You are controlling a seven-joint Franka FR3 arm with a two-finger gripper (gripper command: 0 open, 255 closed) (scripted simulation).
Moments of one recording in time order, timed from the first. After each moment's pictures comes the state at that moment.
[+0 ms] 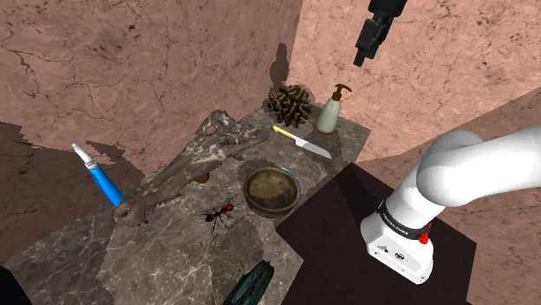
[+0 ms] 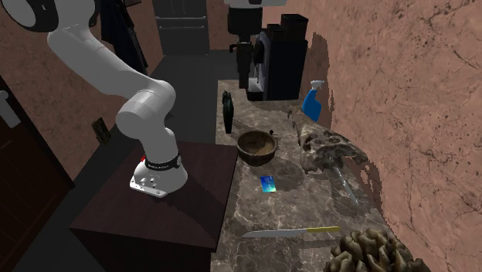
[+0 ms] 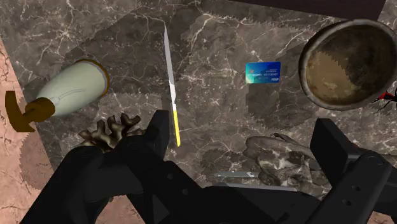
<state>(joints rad) 0.01 -0.76 -0.07 -2.28 -0.09 1.52 -0.16</state>
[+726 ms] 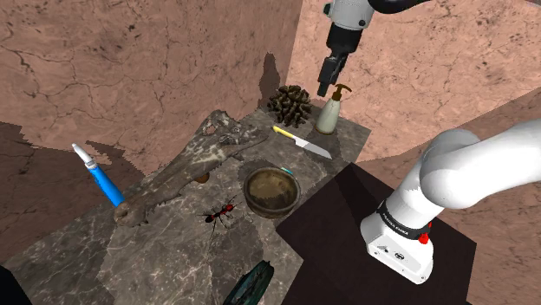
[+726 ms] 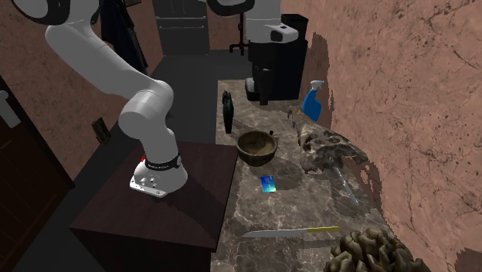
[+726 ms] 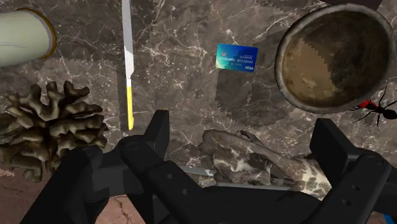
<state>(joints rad) 0.11 -0.68 0.02 -2.45 -0.05 1.79 -0.14</state>
